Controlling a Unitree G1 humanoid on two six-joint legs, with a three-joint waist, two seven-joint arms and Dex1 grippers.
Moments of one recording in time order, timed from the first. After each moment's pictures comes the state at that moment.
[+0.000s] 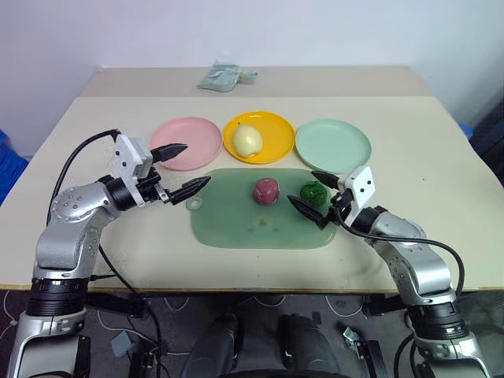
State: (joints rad) left arm -0.38 0.60 0.10 -0.12 -0.45 0.26 -0.87; right arm -0.22 -0.45 -0.01 -0.20 0.38 0.31 0.63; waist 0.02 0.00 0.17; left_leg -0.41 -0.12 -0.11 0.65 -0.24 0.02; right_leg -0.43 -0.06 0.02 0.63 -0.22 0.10
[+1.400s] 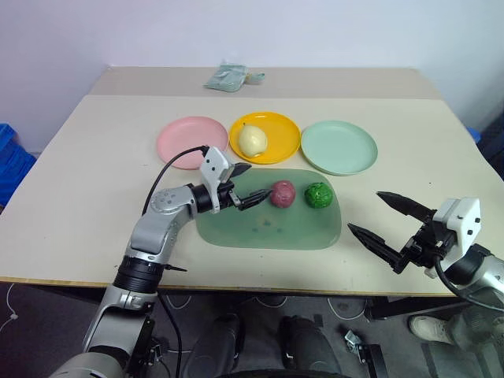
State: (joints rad) left arm -0.52 0.30 -0.15 0.06 -0.31 0.37 -0.83; right arm 0.26 -0.68 -0.45 -0.60 0.63 0.37 0.75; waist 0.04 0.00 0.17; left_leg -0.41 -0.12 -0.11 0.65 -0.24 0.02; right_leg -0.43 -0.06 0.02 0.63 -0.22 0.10
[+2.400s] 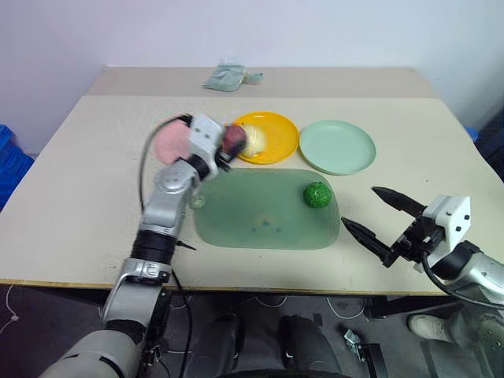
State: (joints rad) left arm -0.70 0.24 0.03 0.34 -0.10 0.12 -0.41; right arm 0.21 -0.65 -0.37 -0.60 0.58 0.34 0.70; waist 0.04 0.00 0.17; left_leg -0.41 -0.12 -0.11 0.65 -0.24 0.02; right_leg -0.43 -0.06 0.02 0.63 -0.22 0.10
